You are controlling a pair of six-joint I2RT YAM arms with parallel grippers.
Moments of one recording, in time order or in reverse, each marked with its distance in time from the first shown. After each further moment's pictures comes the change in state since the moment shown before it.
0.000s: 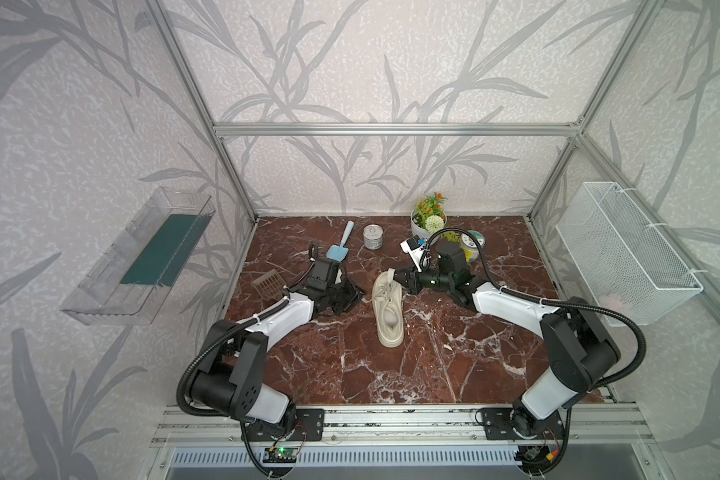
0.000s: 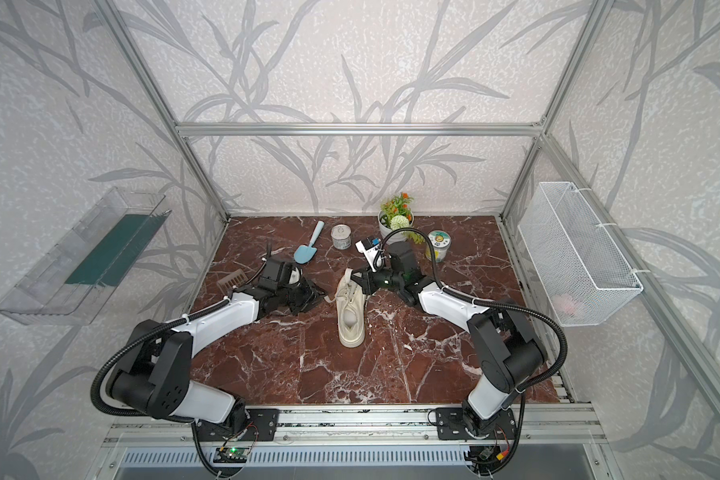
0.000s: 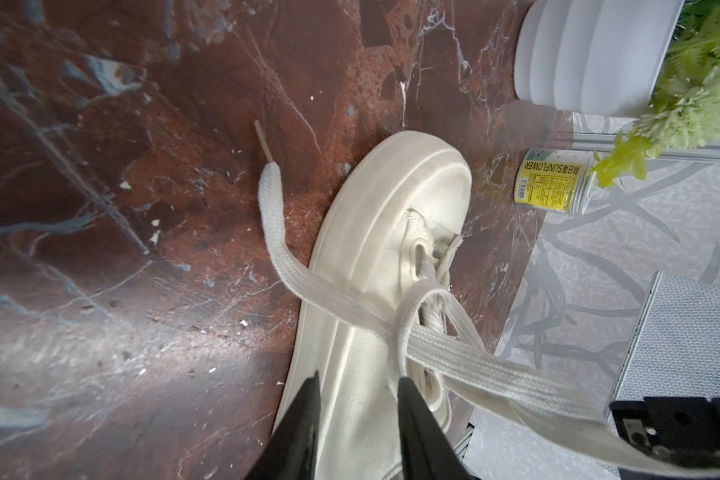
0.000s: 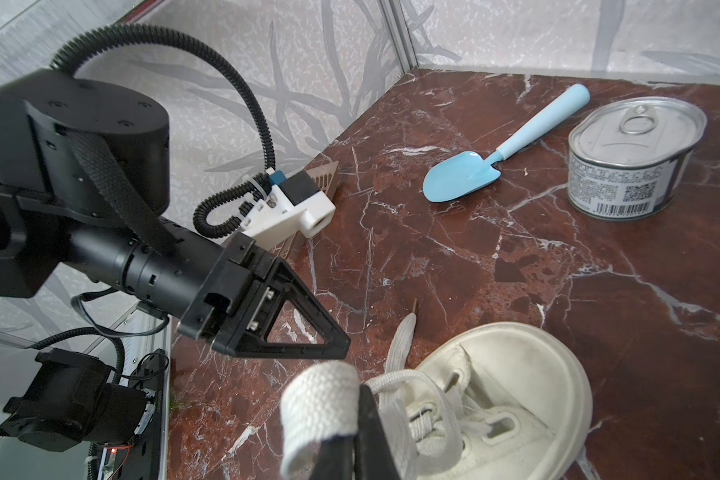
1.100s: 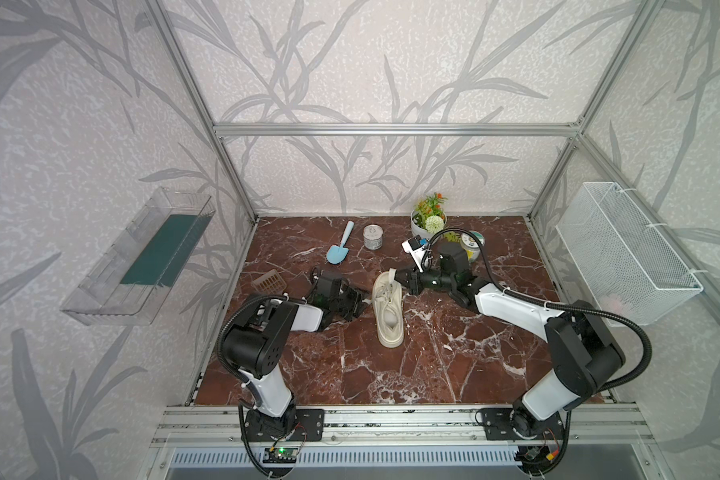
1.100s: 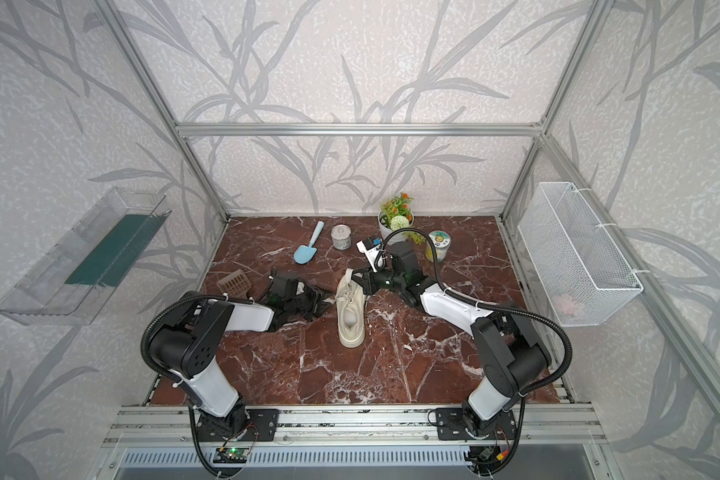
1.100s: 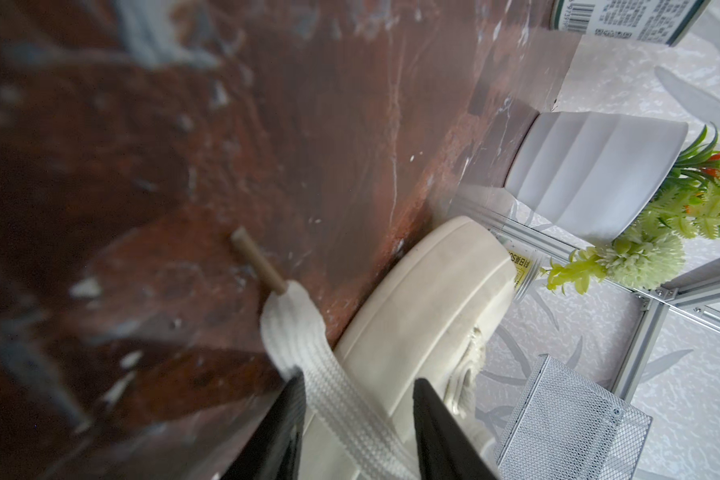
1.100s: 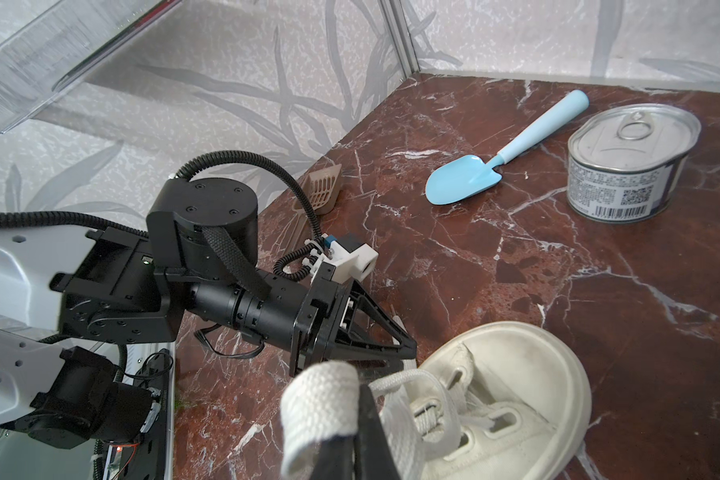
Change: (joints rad) left arm 0.000 0.241 -0.156 0.559 0.006 -0.387; right arm -0.001 -0.030 -0.010 -0.009 0.000 0.003
